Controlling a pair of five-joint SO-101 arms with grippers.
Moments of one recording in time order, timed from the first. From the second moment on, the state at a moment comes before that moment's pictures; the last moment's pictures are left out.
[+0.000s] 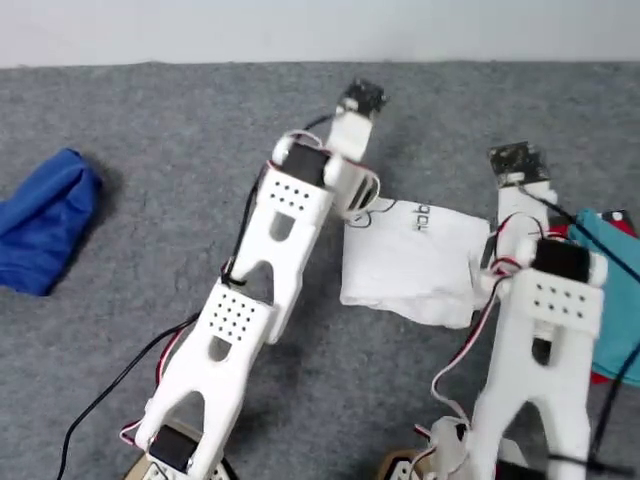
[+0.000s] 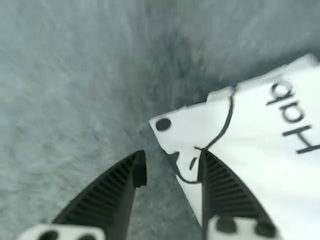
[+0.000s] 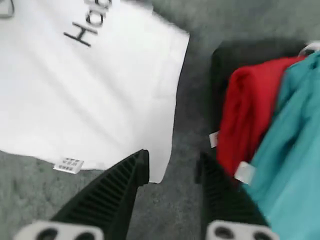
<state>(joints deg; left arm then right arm) 22.5 68.4 -92.9 99.6 4.4 13.4 -31.2 30.9 72.6 22.2</state>
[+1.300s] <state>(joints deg) 24.5 60.4 -92.9 99.8 4.4 4.3 20.7 10.9 50.7 1.0</state>
